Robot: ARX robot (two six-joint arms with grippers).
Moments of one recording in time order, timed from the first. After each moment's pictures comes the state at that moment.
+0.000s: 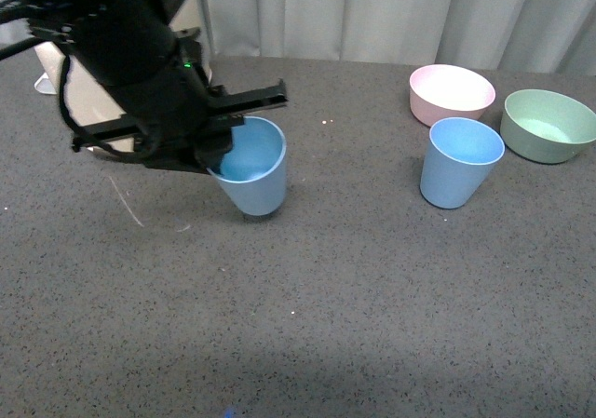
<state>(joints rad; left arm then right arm) -0.34 2.10 1.35 -0.39 0.00 -0.47 0.00 0.00 0.00 0.00 0.00 0.00</state>
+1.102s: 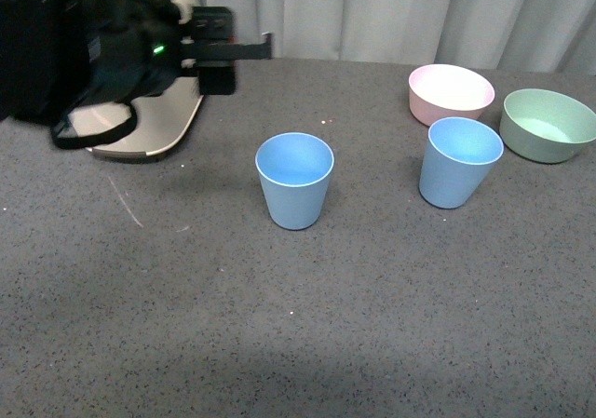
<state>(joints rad) -0.36 1.90 0.84 0.71 -0.32 -0.13 0.00 0.00 0.00 0.00 0.00 0.00</state>
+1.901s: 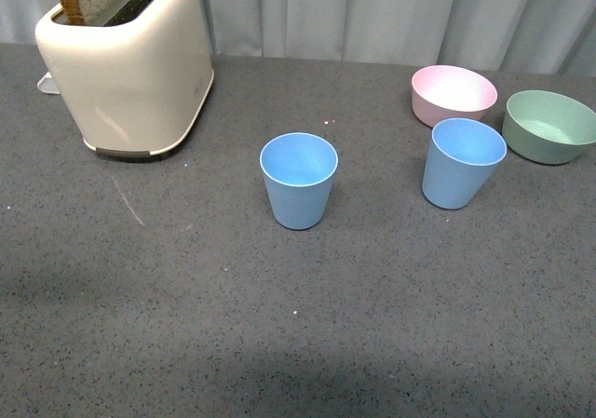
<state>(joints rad) -0.11 1.25 0.15 1.09 -0.11 -0.01 0.00 0.00 0.00 0.00 0.00 0.00</state>
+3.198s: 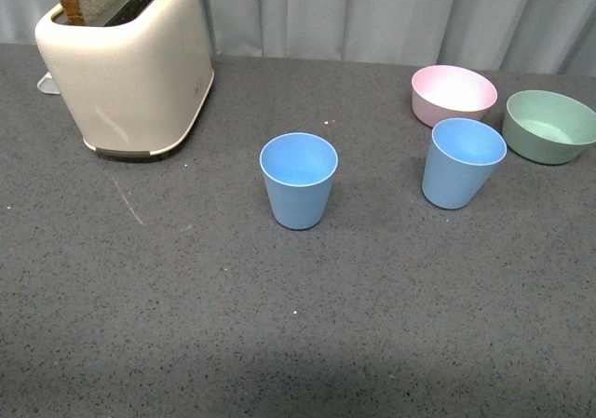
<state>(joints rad) 0.00 0.34 0.02 0.35 0.00 -0.01 0.00 0.00 0.00 0.00 0.00 0.00</state>
